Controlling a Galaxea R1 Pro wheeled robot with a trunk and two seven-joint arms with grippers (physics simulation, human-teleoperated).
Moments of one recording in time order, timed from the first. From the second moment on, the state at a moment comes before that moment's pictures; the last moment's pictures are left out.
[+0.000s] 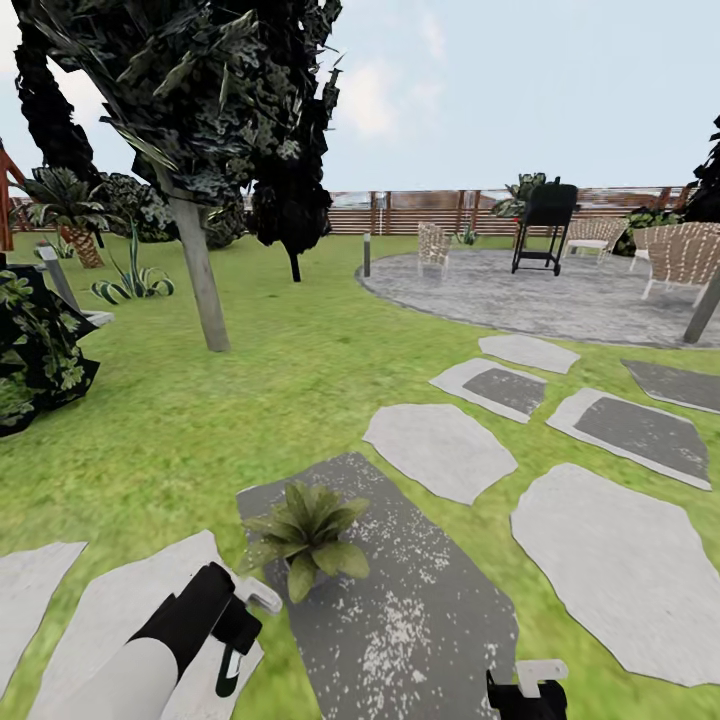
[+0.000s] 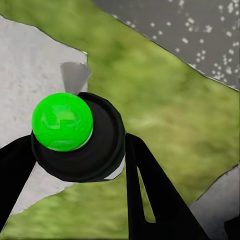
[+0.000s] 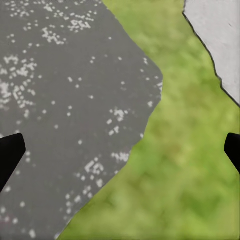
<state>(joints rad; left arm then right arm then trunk) -0.63 0.00 0.04 -0.50 -0.69 0.69 -0.56 -0.41 -0.04 -0.13 -0.12 0.22 -0.40 -0.16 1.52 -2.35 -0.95</state>
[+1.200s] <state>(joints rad) -0.60 -0.01 0.04 -0.50 -0.70 0.70 -0.54 -0.41 -0.04 -0.13 -0.12 0.22 -0.40 -0.16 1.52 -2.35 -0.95</state>
